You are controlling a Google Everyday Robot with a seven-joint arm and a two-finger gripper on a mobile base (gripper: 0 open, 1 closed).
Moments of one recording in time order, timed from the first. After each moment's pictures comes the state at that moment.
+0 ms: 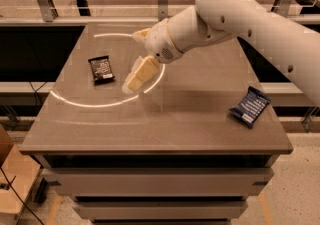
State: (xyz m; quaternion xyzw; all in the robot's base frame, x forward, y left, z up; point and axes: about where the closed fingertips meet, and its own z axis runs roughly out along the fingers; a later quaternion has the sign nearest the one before) arm 0.603 0.072 0.902 -0.64 0.61 0.24 0.40
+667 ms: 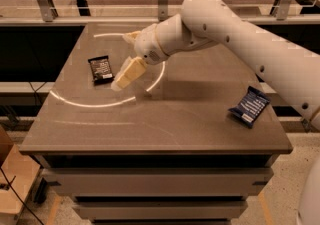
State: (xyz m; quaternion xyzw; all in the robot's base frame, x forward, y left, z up) arm 0.638 0.104 0.882 -0.63 0.60 0.26 0.42
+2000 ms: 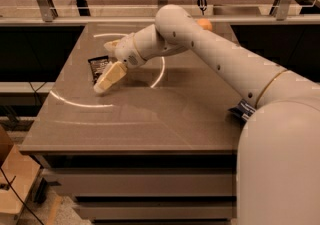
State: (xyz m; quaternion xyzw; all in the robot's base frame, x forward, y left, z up) arm 0.672 0.171 0.838 -0.63 0.58 0.32 0.40
